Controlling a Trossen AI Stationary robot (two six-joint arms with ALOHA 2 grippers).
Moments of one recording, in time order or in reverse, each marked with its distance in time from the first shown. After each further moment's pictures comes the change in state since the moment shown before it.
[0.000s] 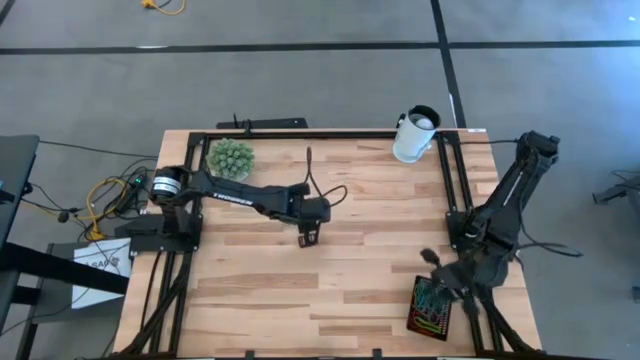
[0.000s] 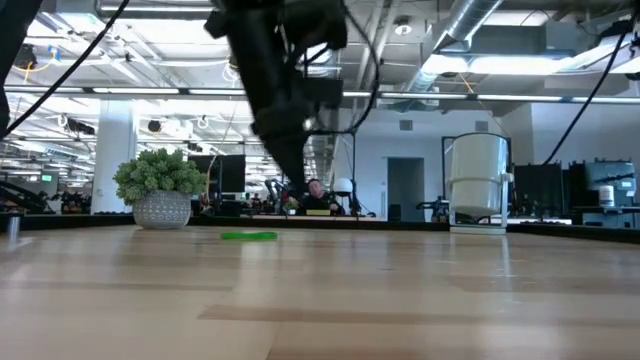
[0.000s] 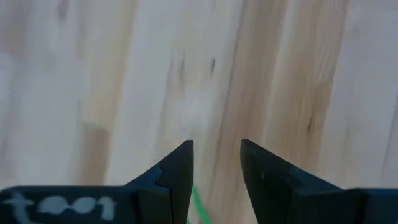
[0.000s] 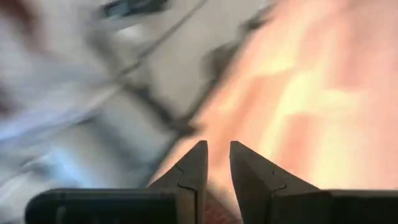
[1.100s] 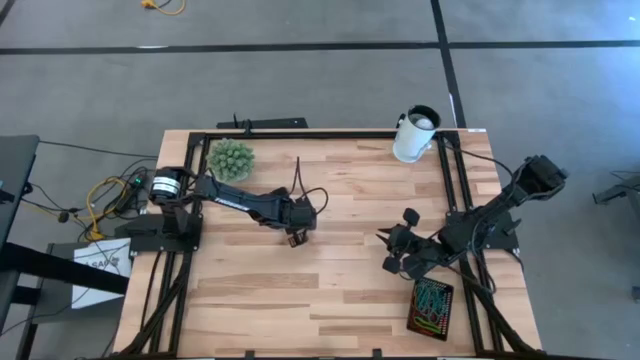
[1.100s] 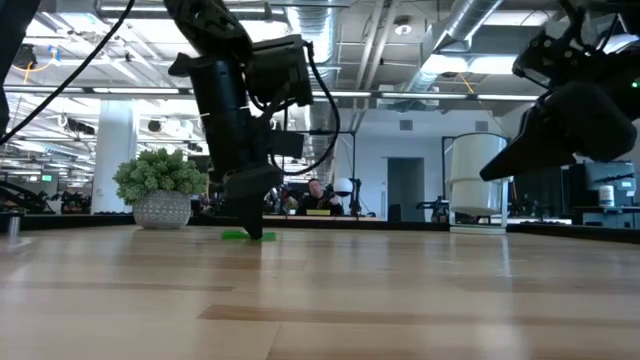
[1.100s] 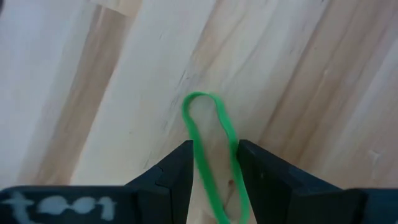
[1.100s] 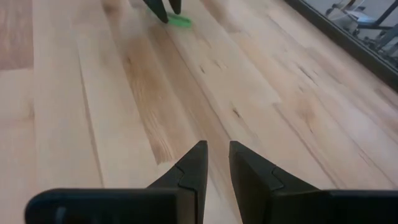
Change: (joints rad) left arm -0.002 0.007 -0.249 0.107 -0.094 -0.268; right arm -0.457 0.461 -0.042 0.054 0.527 0.181
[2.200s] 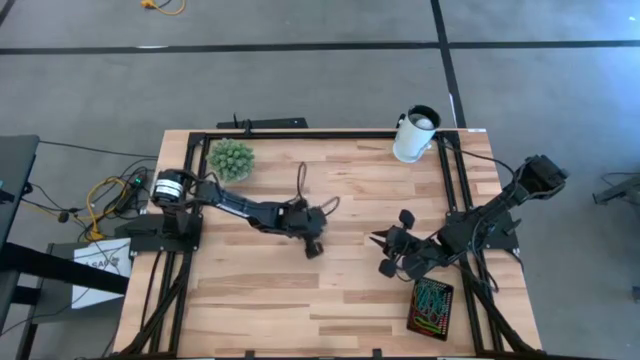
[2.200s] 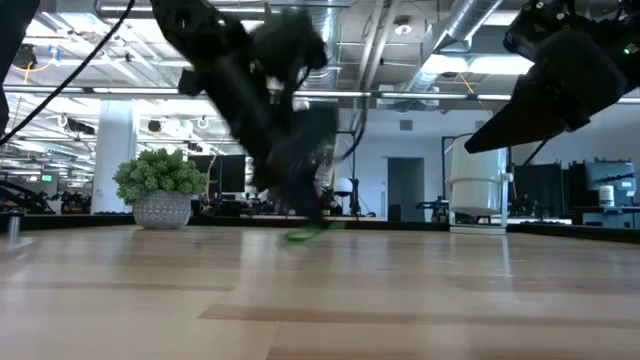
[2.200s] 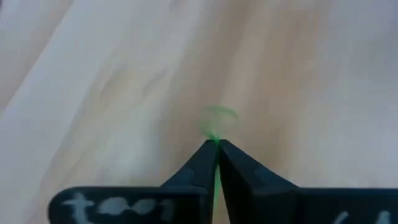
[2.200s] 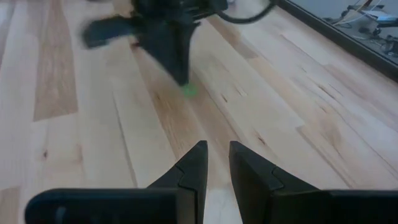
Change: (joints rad) left arm -0.048 0.013 -0.061 0.490 0.151 0.050; right arm -0.001 -0.008 0.053 0.071 -0.018 -0.010
